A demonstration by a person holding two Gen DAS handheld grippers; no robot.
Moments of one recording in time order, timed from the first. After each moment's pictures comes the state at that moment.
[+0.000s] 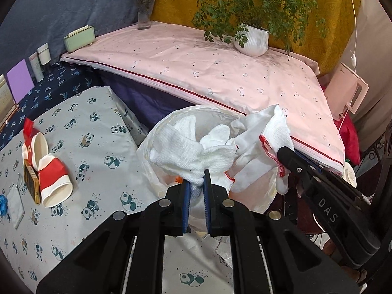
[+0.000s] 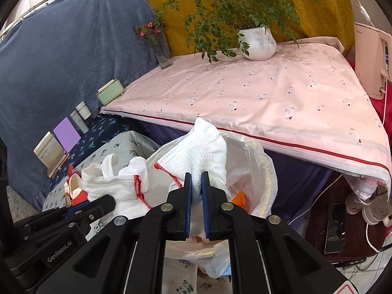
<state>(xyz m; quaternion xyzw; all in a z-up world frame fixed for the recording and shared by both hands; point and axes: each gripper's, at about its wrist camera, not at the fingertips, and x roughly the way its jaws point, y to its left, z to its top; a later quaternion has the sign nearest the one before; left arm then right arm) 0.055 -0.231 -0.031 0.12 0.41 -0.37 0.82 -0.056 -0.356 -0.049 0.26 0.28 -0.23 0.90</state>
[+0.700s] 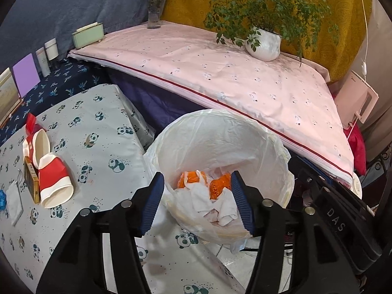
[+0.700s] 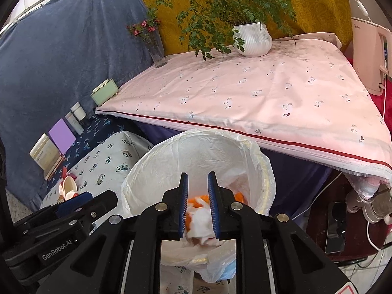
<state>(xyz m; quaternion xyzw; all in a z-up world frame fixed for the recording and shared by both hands) 0.072 -0.230 -0.036 0.10 0.41 -0.35 0.84 -0.050 -0.363 -0.057 0.26 0.28 -0.24 0.89</state>
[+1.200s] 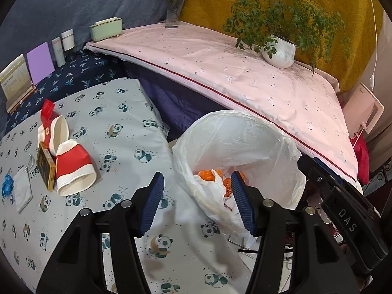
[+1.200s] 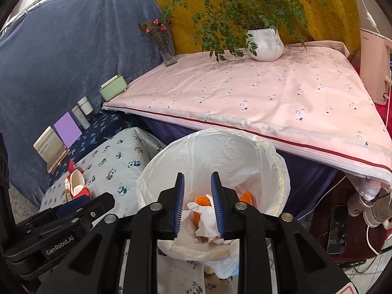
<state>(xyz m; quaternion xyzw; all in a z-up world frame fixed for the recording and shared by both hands) 0.080 -0.188 -0.033 0.08 0.42 -0.32 0.85 -0.039 -0.332 -0.044 0.24 0.29 -0.22 0.90</state>
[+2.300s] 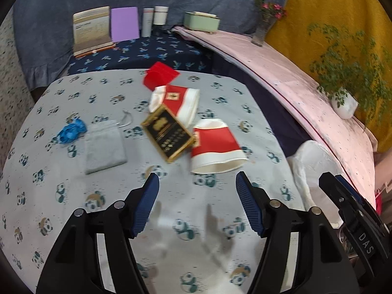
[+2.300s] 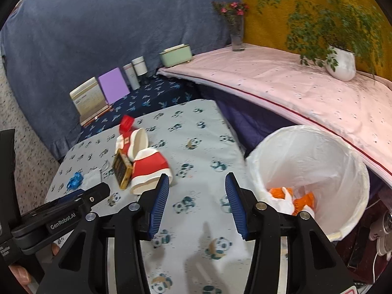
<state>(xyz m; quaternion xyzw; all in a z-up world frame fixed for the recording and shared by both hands) 0.134 0.018 -0.046 -0.04 0.43 -0.16 0.89 0.047 -0.169 -0.032 0.15 0.33 -0.09 0.93</state>
